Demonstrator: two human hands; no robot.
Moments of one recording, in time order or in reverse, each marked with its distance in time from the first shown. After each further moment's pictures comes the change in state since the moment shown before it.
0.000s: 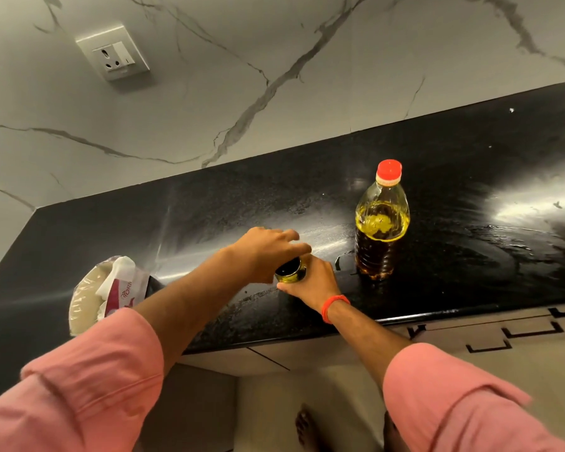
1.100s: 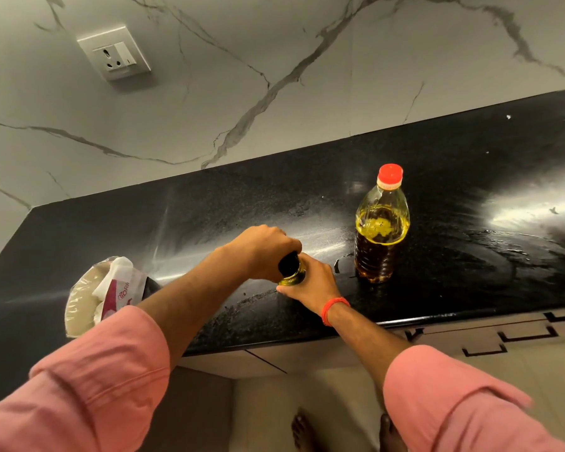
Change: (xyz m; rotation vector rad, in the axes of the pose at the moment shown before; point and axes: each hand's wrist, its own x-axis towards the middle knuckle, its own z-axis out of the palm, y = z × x) left_hand -0.003 -0.005 -0.009 -0.150 0.033 -0.098; right_hand -0.003 -0.003 -0.005 0.024 -0.021 -0.023
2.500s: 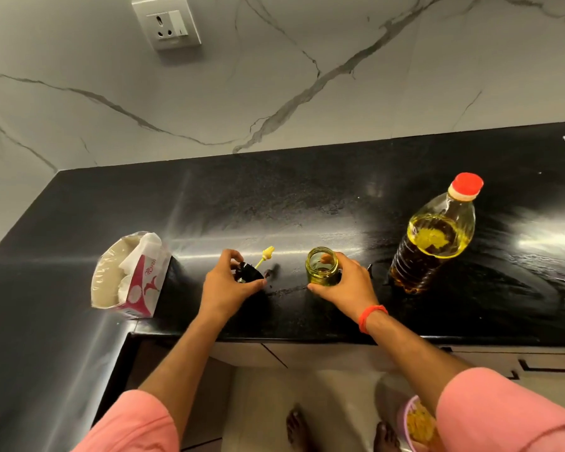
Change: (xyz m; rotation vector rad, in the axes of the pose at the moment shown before) left_hand -0.084 -0.032 0.160 -1.253 0.539 -0.789; right_hand 0.004 0.004 0.002 -0.134 0.013 -0.006
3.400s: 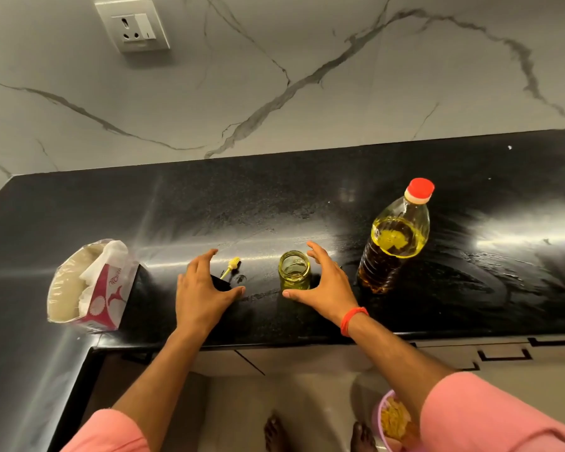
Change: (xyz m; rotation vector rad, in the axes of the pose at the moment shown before) left_hand -0.009 0.009 0.015 0.310 0.127 0.103; right_hand -0.011 -0.003 -0.022 0.071 -0.054 -0.013
